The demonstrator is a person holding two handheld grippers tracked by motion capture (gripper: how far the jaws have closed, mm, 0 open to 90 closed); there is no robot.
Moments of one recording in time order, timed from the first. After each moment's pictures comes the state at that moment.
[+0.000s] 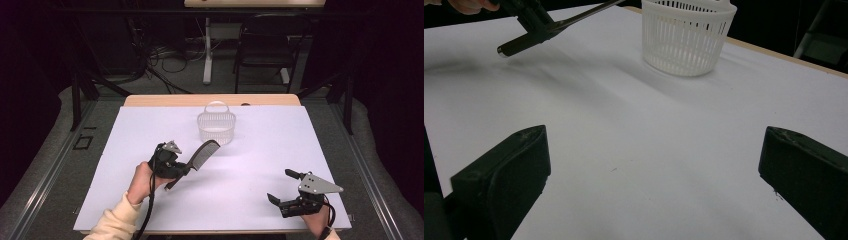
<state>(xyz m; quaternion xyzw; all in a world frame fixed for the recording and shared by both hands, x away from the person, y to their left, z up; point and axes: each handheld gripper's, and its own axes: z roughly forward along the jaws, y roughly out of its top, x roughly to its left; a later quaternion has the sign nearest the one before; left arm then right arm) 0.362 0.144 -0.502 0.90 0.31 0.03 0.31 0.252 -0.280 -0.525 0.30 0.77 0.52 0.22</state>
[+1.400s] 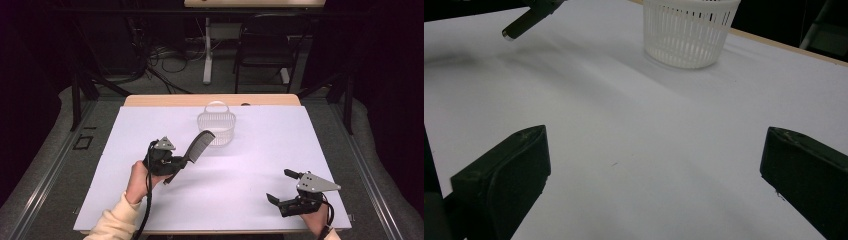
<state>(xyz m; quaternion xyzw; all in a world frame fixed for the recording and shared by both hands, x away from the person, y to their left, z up) 0.359 0.154 -0.494 0.87 0.32 0.09 0.36 0.255 -0.279 -0.527 0.30 0.78 0.51 0.21</state>
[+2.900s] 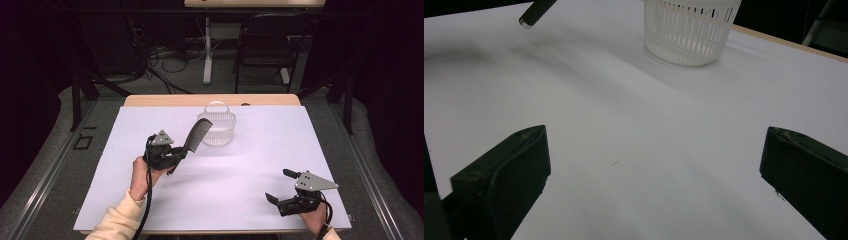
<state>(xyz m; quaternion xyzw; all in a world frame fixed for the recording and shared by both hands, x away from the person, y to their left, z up) 0.368 0.155 -0.488 0.84 0.33 0.14 0.41 0.258 -0.277 -0.528 0.31 0.78 0.51 0.21</state>
